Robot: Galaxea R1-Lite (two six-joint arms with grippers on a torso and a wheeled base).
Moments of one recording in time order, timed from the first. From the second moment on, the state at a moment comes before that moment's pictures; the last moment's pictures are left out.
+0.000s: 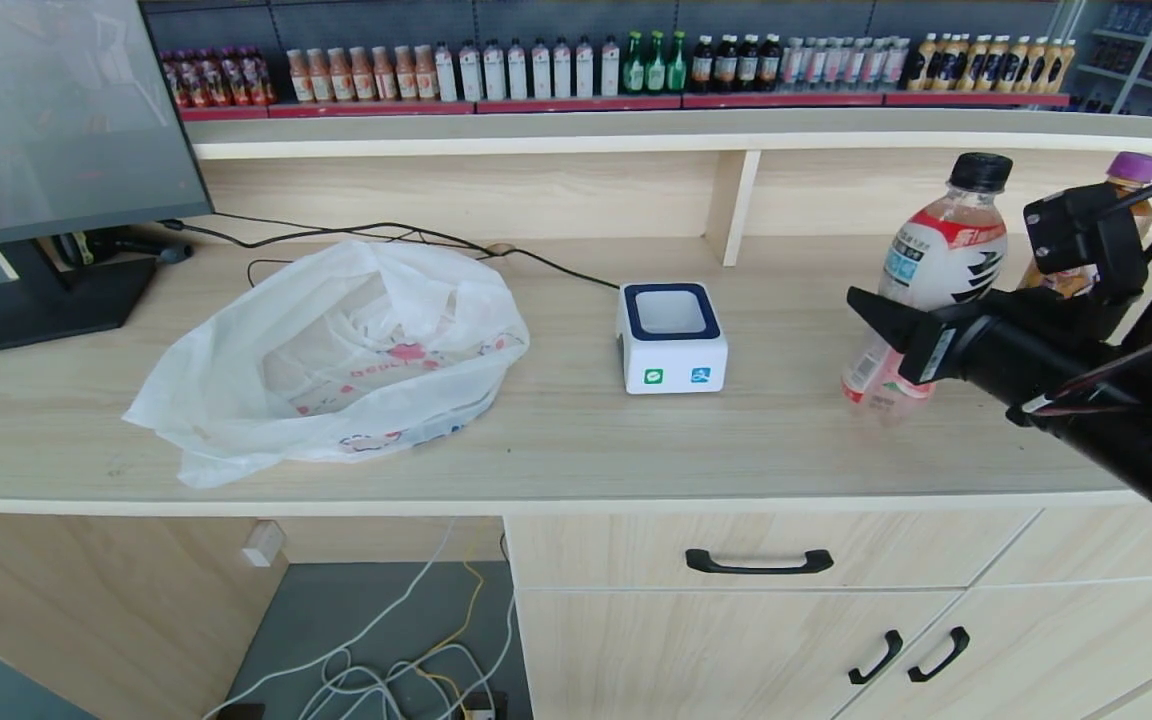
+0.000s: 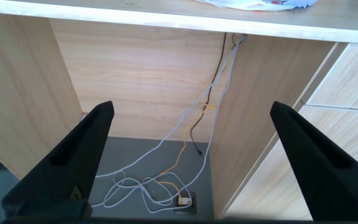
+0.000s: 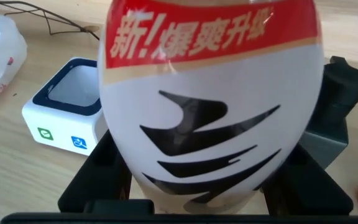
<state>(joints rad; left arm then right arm) 0.00 0.00 0.00 0.00 0.00 0.00 0.25 1.60 -0.70 -1.03 0.04 -0.10</state>
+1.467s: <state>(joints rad) 0.00 0.00 0.00 0.00 0.00 0.00 0.48 1.42 -0.68 -1.08 0.50 0.27</state>
